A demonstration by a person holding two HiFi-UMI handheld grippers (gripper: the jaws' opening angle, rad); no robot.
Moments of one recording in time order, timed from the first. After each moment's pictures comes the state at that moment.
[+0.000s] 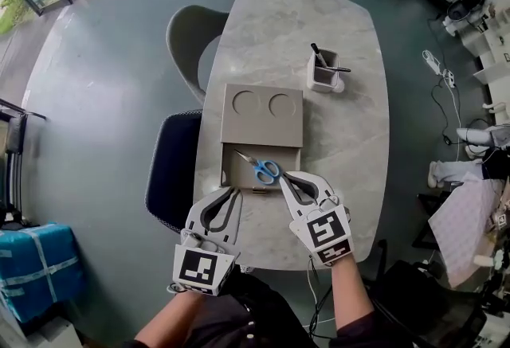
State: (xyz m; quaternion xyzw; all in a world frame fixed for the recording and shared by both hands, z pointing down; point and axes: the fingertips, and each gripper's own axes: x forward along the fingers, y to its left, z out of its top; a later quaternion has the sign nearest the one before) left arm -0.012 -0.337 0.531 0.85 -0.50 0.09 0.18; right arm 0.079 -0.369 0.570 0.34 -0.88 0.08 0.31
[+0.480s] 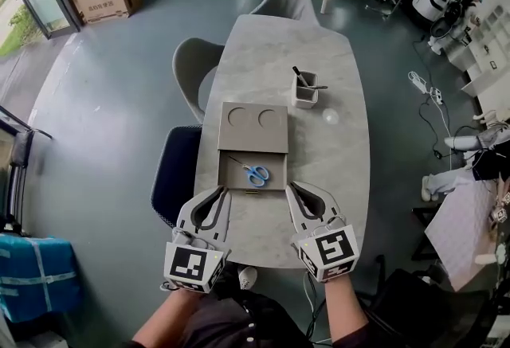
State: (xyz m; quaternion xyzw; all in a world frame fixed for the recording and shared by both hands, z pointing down) left arm -0.016 -0.291 0.459 0.85 -0.52 0.05 0.11; right arm 0.113 -0.307 0.463 0.45 -0.88 0.06 0.17
